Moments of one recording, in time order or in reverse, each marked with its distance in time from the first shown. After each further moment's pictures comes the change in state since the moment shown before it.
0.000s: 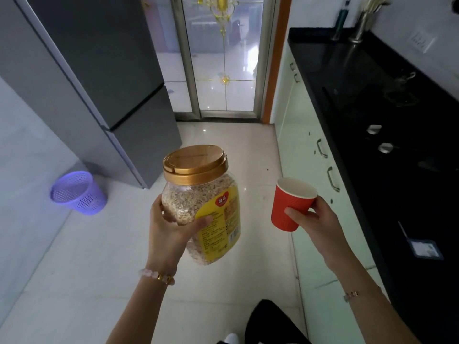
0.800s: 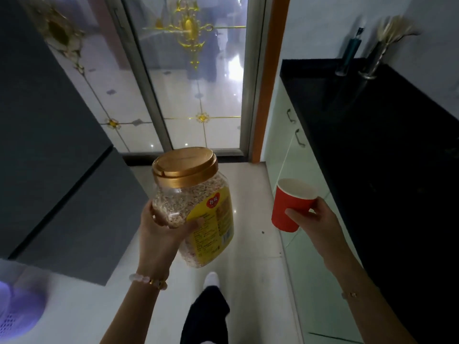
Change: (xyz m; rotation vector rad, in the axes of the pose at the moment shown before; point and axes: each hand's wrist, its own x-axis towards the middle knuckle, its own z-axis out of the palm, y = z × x) left_hand 0.521 0.069 0.227 0.039 -0.109 0.010; right_hand 0.549 -0.091 0.025 -0.029 0.100 0.013
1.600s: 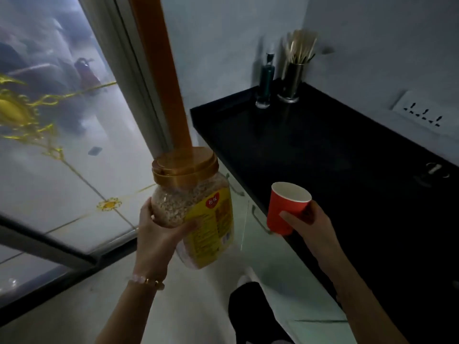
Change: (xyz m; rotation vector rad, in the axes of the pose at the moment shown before) left_hand 0.447 0.062 0.285 0.087 -0.511 0.033; right_hand 0.383 -0.043 -0.046 0.153 0.499 0.157
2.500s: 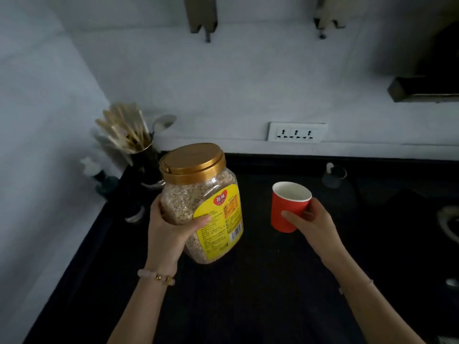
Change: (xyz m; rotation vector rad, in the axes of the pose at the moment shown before) left_hand 0.330 0.100 0.347 0.071 -0.895 0.082; right_hand 0.229 -0.051 -0.108 0.128 0.824 0.113
